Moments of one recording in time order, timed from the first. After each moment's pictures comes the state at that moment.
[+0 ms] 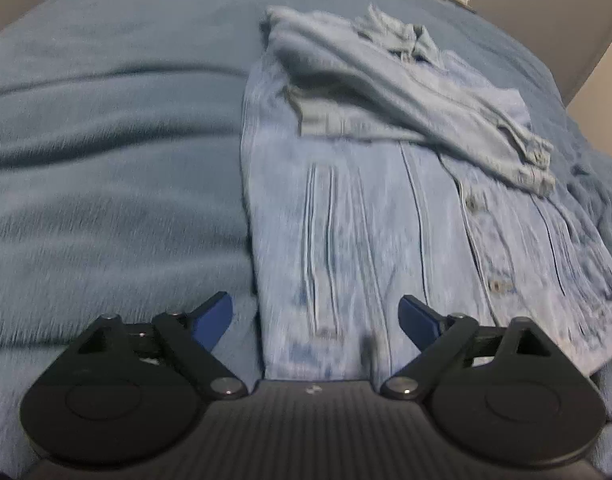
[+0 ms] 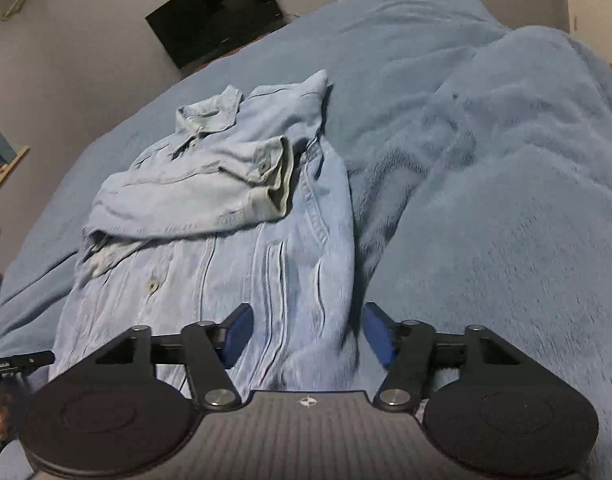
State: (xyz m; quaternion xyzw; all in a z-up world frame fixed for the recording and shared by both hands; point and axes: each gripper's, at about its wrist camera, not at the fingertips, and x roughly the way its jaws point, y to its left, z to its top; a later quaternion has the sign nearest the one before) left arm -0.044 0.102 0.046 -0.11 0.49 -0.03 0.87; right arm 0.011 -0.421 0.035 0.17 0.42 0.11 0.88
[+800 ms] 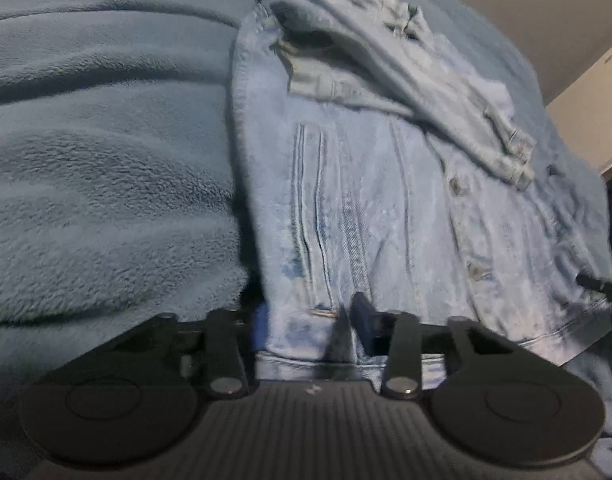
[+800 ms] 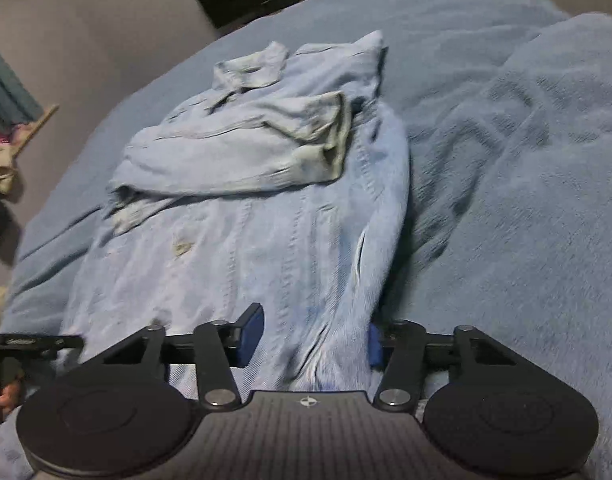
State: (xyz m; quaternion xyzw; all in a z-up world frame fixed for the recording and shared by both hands) left arm -0.037 0.118 0.021 -0.19 0.50 -0.08 0.84; right arm 0.023 -0.386 0.030 0.15 0.46 0.19 0.85
